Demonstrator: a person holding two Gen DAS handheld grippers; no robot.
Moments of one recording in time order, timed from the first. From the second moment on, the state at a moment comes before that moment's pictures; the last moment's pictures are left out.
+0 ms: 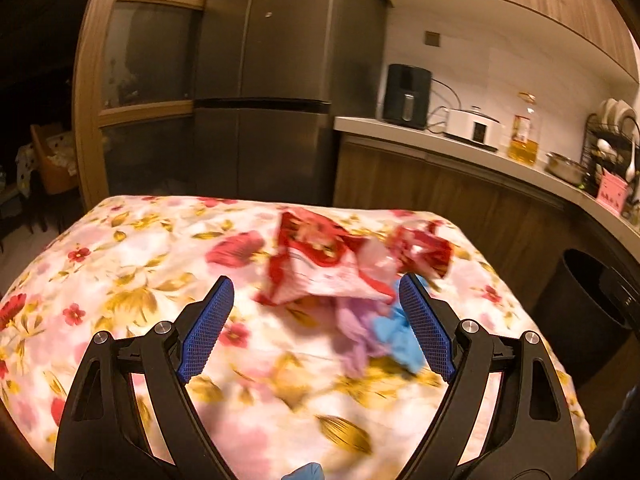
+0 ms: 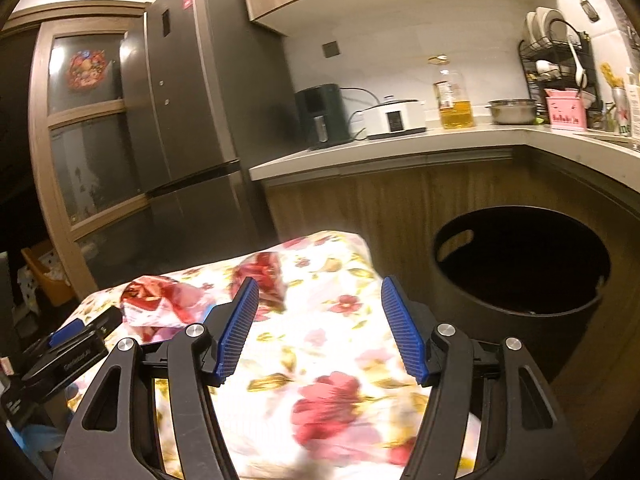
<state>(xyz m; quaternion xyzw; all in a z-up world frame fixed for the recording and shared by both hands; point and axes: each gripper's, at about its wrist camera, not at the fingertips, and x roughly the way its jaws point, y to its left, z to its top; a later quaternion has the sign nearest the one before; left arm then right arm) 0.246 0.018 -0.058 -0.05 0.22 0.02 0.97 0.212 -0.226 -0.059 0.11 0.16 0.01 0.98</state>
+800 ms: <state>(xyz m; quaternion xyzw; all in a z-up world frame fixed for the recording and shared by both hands) 0.323 0.062 -0.095 -0.10 0.28 -0.02 0.95 0.278 -0.132 -0.093 0.07 0.21 0.06 0.97</state>
